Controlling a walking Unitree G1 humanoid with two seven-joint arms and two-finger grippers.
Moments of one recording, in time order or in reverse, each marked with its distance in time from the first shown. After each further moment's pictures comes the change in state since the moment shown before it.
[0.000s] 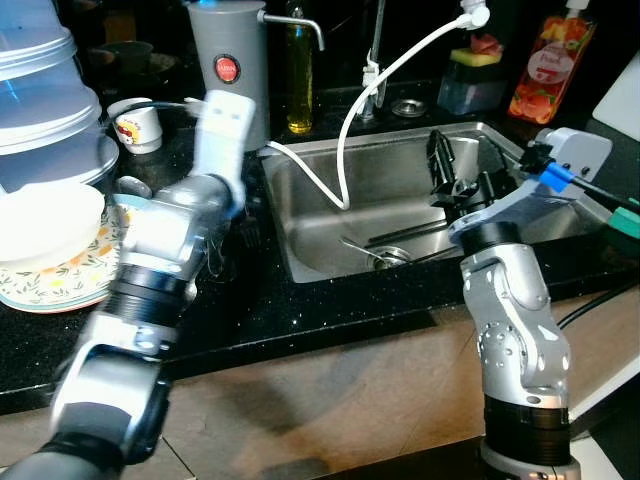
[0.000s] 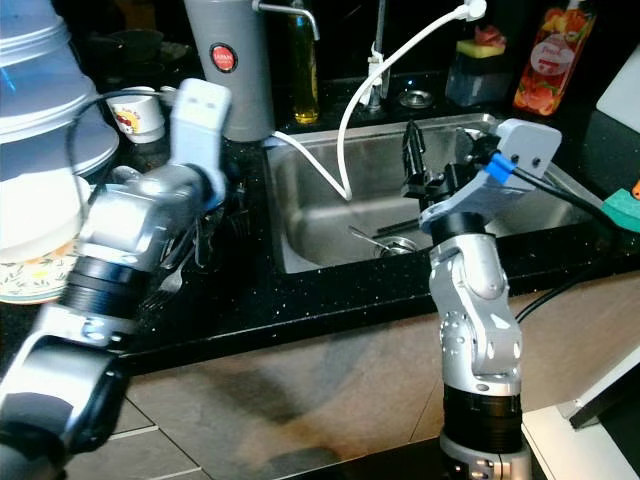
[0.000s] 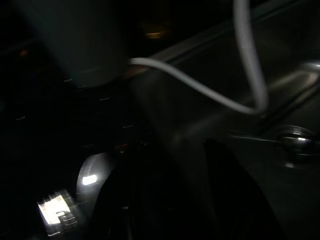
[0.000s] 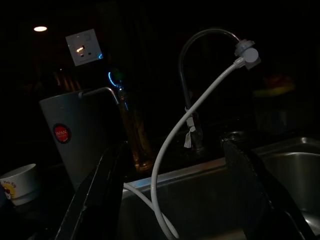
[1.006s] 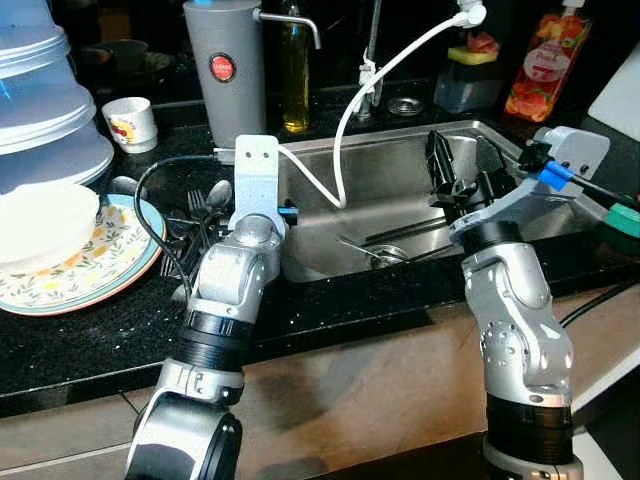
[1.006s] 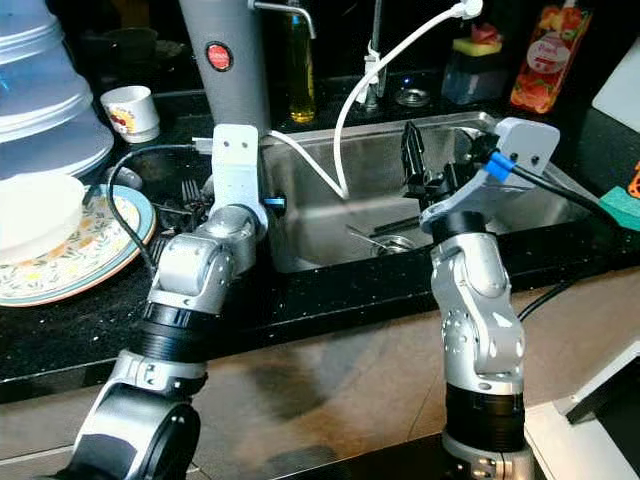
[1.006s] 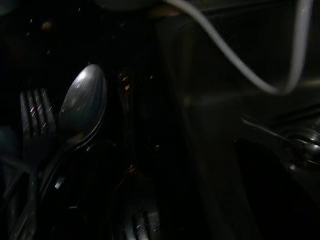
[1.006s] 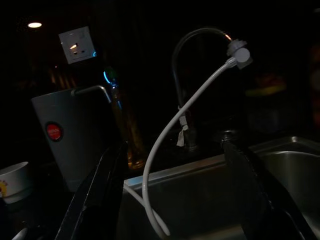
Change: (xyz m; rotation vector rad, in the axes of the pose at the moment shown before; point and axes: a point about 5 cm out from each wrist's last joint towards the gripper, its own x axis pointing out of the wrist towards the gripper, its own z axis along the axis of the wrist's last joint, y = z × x) left arm -0.012 -0.020 -0.038 -0.248 0.130 0.268; right arm 0.000 -0.002 0.000 -0.009 0.012 0.010
